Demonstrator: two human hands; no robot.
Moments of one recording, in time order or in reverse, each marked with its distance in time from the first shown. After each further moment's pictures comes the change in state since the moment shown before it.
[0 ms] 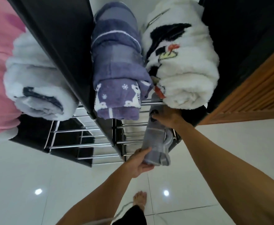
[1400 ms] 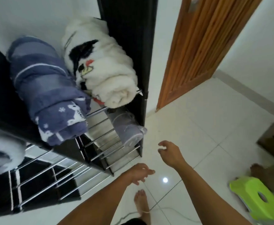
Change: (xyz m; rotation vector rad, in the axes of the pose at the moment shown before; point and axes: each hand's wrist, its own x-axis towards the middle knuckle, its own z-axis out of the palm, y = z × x) left_hand -0.019 -0.046 0.042 1.373 -0.276 -0.091; right_hand -0.184 0.096 0.039 0.417 0.147 0.530
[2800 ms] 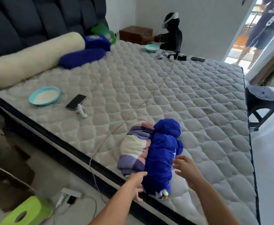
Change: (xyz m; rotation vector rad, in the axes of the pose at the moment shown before) left_hand -0.240 -0.117 0.933 1.165 -0.680 -0.119; right_hand -0.853 0.607 0.038 1.620 1.772 1.025
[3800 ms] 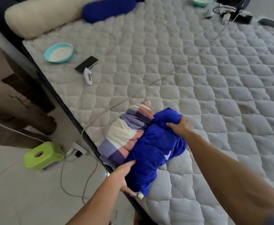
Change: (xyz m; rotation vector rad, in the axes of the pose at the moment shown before) left_hand 0.093 0.020 0.065 -0.460 0.153 -0.200; right_hand 0.237 -0.091 -0.011 -0.844 -0.164 -0.131
